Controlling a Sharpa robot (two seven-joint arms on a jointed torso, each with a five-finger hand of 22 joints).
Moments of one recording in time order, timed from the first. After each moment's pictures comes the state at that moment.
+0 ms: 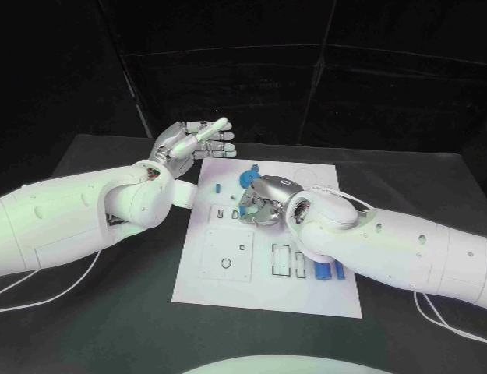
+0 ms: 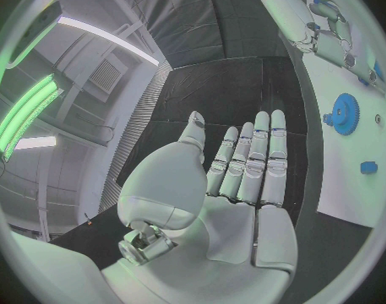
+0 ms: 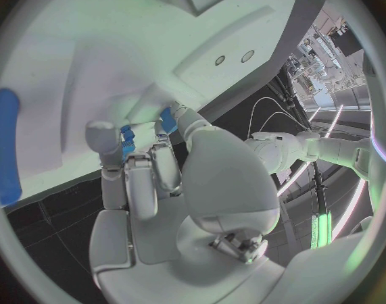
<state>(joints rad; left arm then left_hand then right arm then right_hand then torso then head) 1.25 -0.85 -0.08 1.51 0.02 -0.29 0.49 1.23 0.17 -0.20 0.01 0.04 0.84 0.22 0.13 0.07 0.93 0.19 0.13 0.07 1.00 0.15 0.22 0.11 0.17 0.92 0.25 0.25 0.11 1.12 -0.49 -0.02 1.44 -1.54 -0.27 -0.31 1.30 -0.08 0.20 0.04 0.22 1.00 0.15 0.09 0.07 1.40 0.07 1.38 1.31 1.46 -0.02 1.55 1.31 0.14 1.24 0.08 1.21 0.77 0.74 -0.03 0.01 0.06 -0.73</state>
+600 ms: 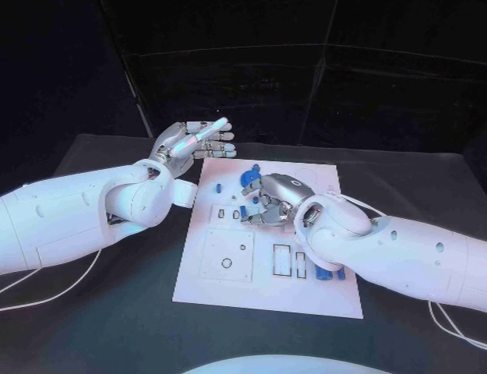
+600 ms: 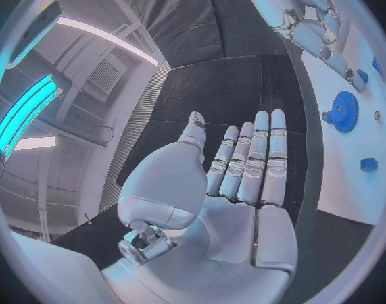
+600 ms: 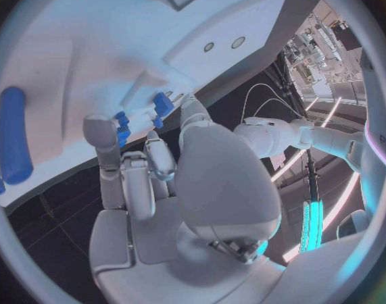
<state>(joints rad) 1.25 -0.85 -0.08 1.50 0.02 -0.29 0.49 1.23 0.17 -0.20 0.00 0.04 0.87 0.22 0.13 0.07 0.95 0.19 0.13 0.07 1.02 0.14 0.22 0.11 0.17 0.93 0.25 0.24 0.11 1.11 -0.56 -0.02 1.52 -1.51 -0.42 -0.27 1.43 -0.15 -0.05 0.29 0.22 0.77 0.20 0.12 0.07 1.31 0.11 1.31 1.22 1.46 0.03 1.54 1.31 0.14 1.22 0.12 1.18 0.72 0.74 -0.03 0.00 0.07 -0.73</state>
